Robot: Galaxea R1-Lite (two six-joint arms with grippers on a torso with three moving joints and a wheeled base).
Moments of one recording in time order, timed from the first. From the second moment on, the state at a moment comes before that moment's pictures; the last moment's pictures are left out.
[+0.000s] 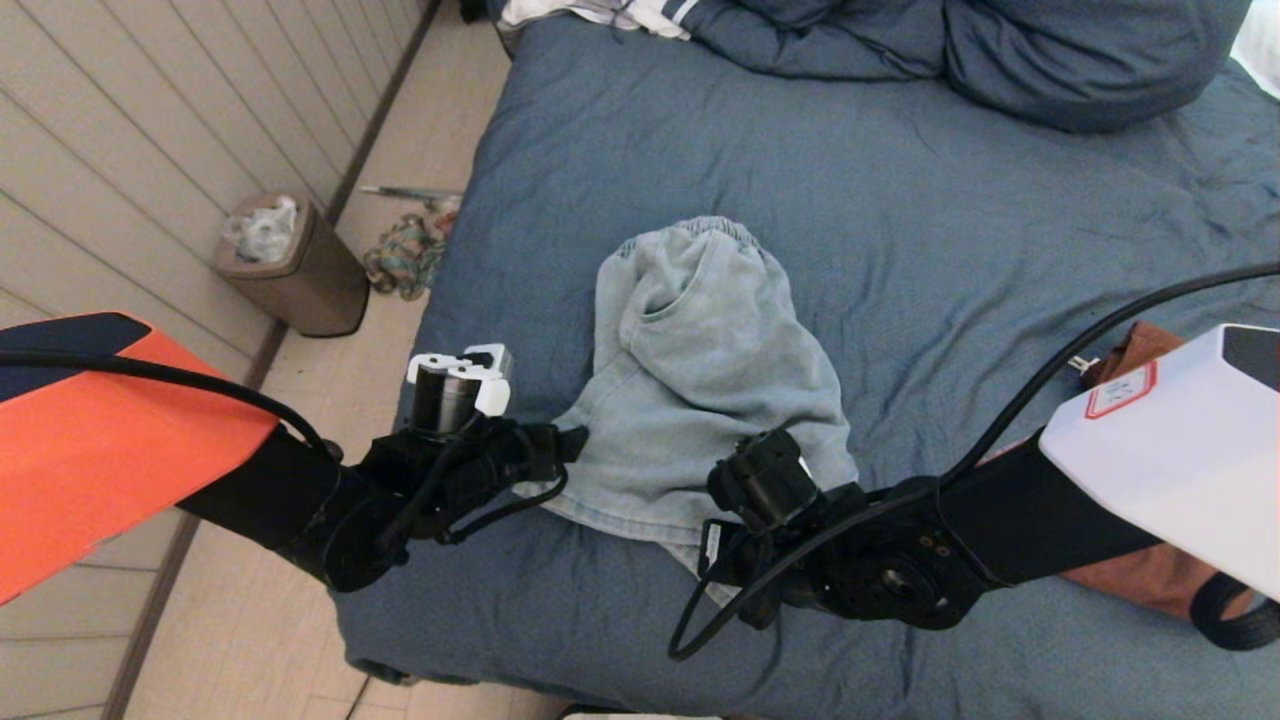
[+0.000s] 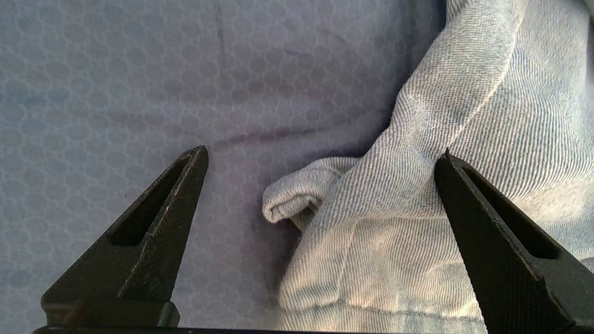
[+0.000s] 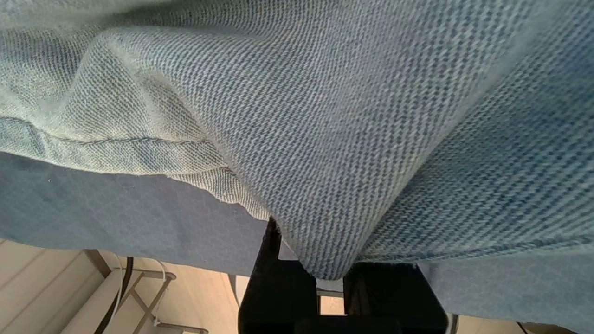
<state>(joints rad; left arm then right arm) -0.54 2.04 -0.92 -0.74 0.16 -0.30 0.72 2.03 -1.03 -0.14 -0.26 0.74</state>
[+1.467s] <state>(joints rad) -0.67 1.90 -0.80 -0.67 0.09 -0.38 0.67 1.66 -0.91 -0.10 -0.25 0.64</state>
